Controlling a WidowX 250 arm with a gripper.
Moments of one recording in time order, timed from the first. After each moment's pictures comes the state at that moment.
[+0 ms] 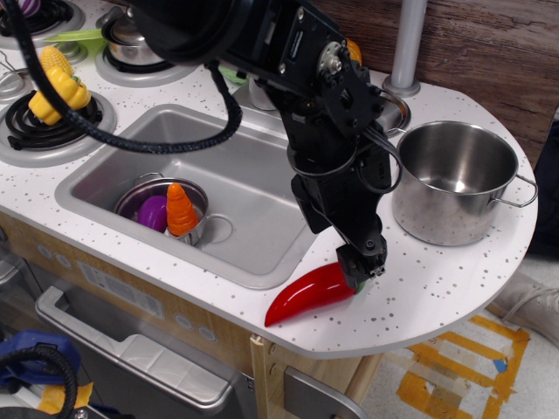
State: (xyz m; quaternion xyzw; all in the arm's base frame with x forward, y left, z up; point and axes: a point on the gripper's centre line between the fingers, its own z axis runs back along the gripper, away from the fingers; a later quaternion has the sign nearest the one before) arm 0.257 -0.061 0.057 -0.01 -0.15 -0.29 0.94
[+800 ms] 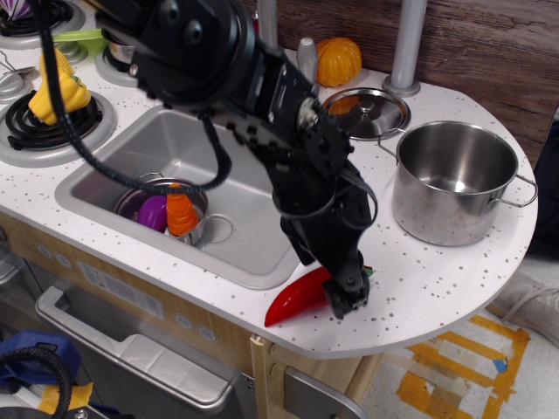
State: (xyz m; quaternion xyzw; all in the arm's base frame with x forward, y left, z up) arm 0.250 -0.053 0.015 -0.05 -0.16 -0.29 0.94
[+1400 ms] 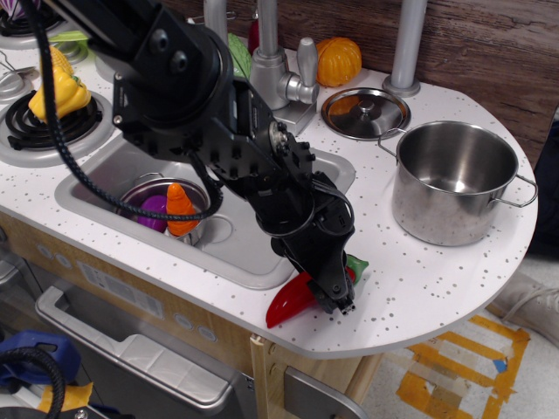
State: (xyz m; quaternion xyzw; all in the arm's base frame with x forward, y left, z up) arm 0.257 -0.045 0.005 -0.04 -0.19 -0.28 0.94
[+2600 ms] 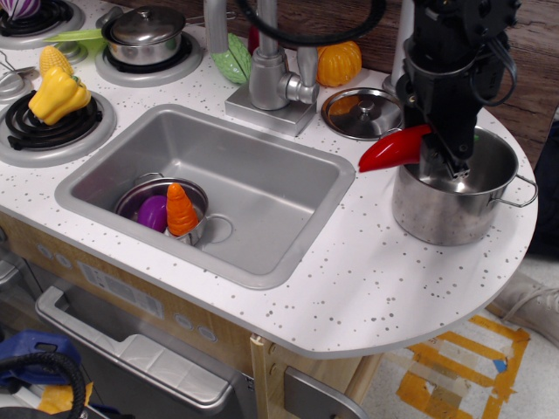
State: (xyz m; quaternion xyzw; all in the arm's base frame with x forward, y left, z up) arm 0.356 -0.089 0.095 0.09 -0.20 -0.41 0.88
